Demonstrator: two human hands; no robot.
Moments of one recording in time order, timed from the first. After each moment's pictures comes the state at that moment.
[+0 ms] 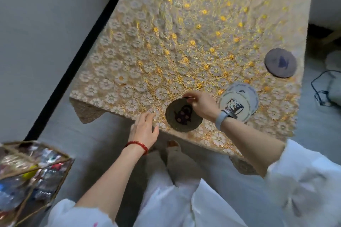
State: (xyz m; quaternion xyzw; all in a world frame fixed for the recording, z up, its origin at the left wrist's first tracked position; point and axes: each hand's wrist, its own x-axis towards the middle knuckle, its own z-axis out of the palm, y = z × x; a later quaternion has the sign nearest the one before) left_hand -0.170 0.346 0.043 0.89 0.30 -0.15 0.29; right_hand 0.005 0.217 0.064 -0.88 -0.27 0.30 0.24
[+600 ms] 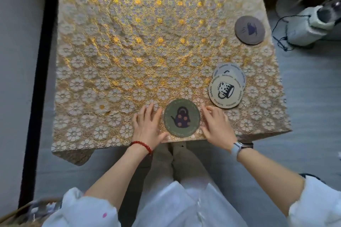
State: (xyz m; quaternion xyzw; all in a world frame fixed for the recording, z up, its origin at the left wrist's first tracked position) left_hand -0.118 0.391 0.002 0.96 0.04 -0.21 0.17; right_hand -0.073 0.158 0.033 -0.95 -0.16 0.24 0.09
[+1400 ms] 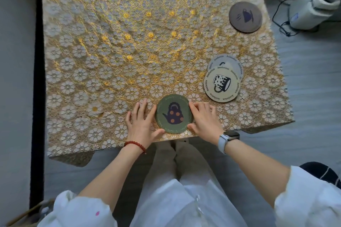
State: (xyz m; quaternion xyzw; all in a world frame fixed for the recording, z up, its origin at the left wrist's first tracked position) left_hand -0.117 0.391 -0.003 0.97 0.05 -0.19 0.17; right_hand -0.066 0.175 0.020 -0.95 -0.20 0.24 0.09
